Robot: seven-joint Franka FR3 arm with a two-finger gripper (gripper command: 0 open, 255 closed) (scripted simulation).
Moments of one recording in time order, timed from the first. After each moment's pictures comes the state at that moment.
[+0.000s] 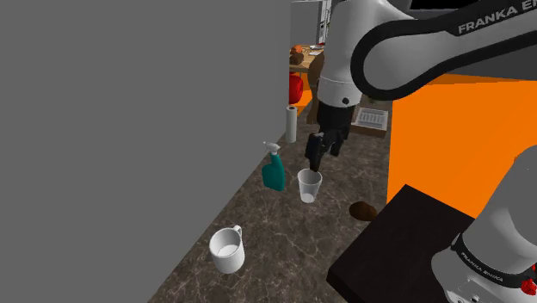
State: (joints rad) arm 0.10 -0.50 0.31 -2.53 0.24 2.07 0.18
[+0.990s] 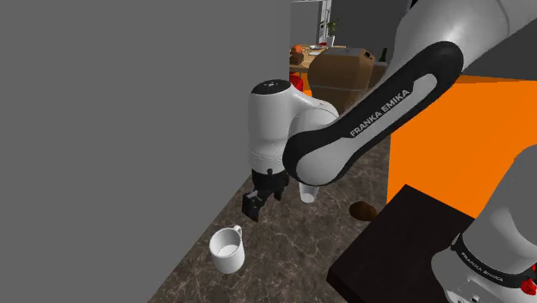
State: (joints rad) arm 0.12 0.08 0.54 -2.30 -0.07 2.44 0.56
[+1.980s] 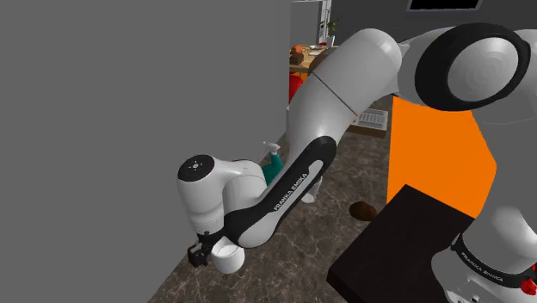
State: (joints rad) arm 0.43 0.68 0.39 -1.78 -0.49 2.45 0.89
